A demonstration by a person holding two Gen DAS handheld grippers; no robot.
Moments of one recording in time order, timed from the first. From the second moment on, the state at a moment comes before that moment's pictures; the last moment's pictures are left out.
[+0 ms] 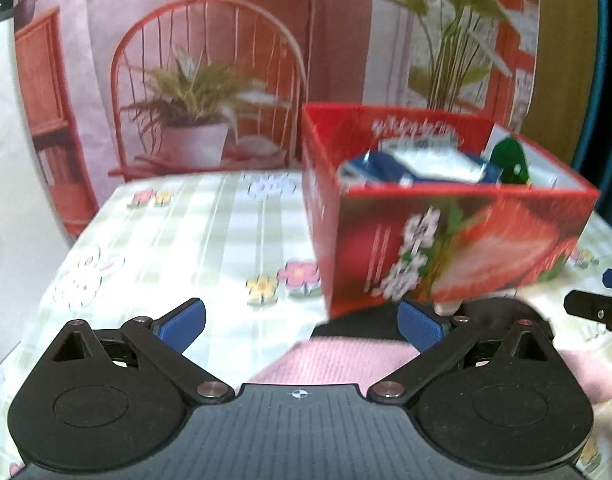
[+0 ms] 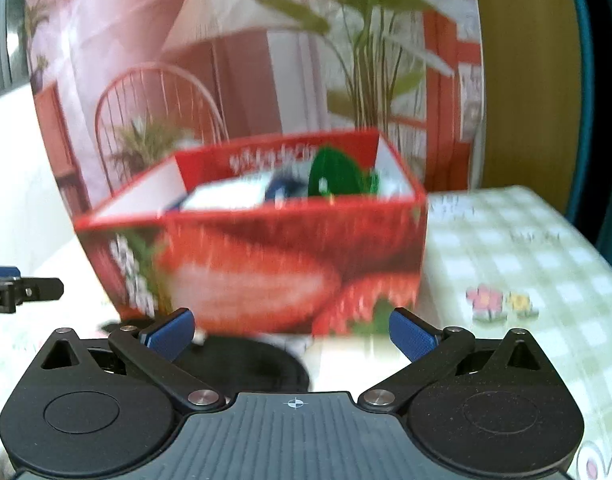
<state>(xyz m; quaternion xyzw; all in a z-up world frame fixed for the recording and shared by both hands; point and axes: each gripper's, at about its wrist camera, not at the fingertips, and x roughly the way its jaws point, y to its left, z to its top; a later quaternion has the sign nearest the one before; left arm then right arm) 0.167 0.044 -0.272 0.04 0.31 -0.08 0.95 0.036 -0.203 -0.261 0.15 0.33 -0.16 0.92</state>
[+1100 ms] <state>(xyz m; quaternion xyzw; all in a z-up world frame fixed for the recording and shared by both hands) 0.169 0.040 -0.318 0.04 0.37 -0.14 0.92 0.034 -0.185 -0.314 0.14 0.45 -0.17 0.87</state>
